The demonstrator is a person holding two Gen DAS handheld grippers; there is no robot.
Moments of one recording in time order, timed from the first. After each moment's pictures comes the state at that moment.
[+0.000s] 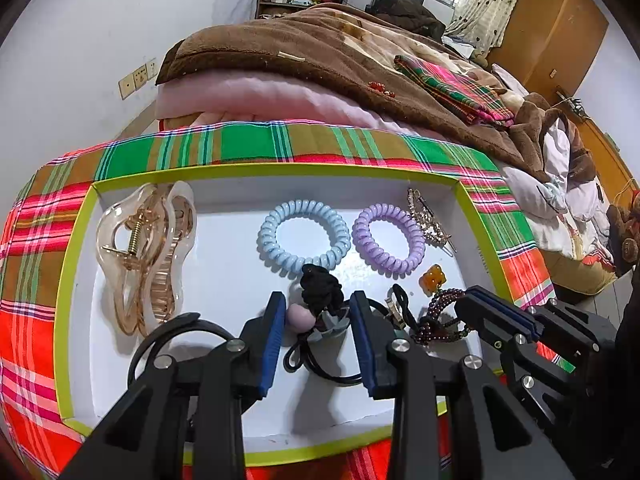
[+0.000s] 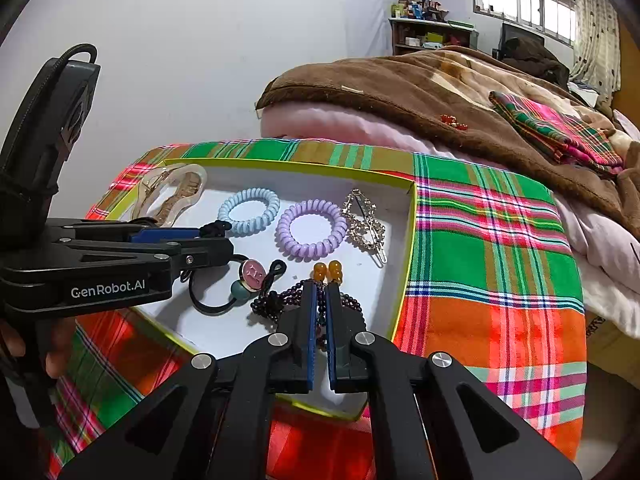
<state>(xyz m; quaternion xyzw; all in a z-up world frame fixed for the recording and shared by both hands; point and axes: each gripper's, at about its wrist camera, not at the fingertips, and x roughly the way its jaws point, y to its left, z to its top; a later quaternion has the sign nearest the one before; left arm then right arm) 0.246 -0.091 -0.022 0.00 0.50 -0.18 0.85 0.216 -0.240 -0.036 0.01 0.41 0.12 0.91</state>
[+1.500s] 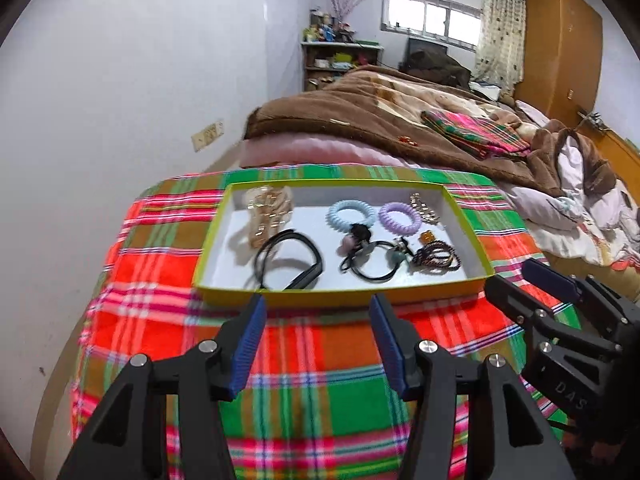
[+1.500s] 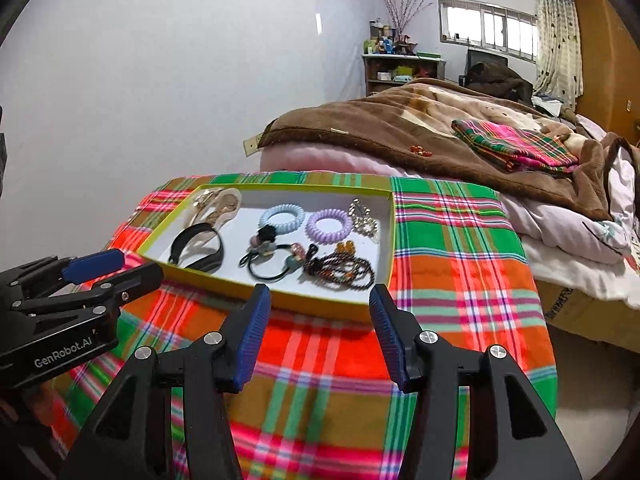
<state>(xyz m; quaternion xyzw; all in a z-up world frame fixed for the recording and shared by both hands) 0.115 -0.051 0.030 0.04 0.38 -0.08 0.92 0.112 -0.219 0.008 0.02 0.34 0.07 0.94</state>
